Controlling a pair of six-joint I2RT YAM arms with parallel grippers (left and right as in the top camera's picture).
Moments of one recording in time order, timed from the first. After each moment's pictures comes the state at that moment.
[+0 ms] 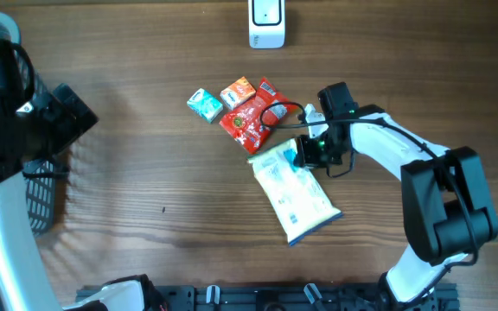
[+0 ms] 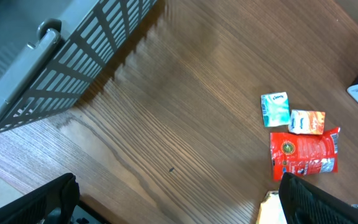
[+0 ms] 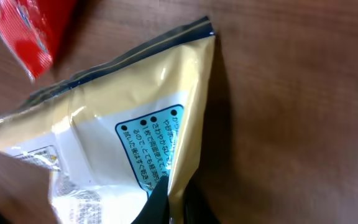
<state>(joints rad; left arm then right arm) 0.17 1.40 1.97 -1.68 -0.12 -0.55 0.29 1.87 1.08 -0.66 -0.45 0.17</state>
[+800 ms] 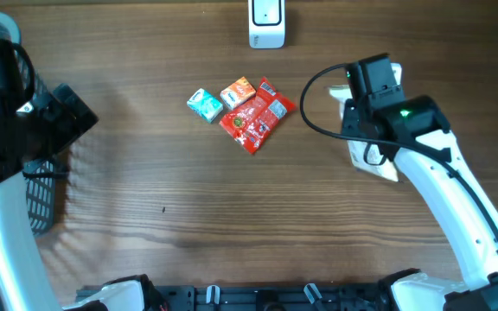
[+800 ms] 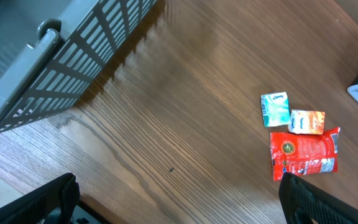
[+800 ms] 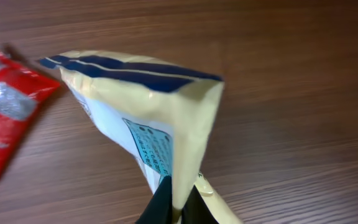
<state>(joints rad) 0.17 1.40 1.97 -1.68 -0.12 -0.55 0.33 1.45 1.28 -0.97 0.33 0.42</state>
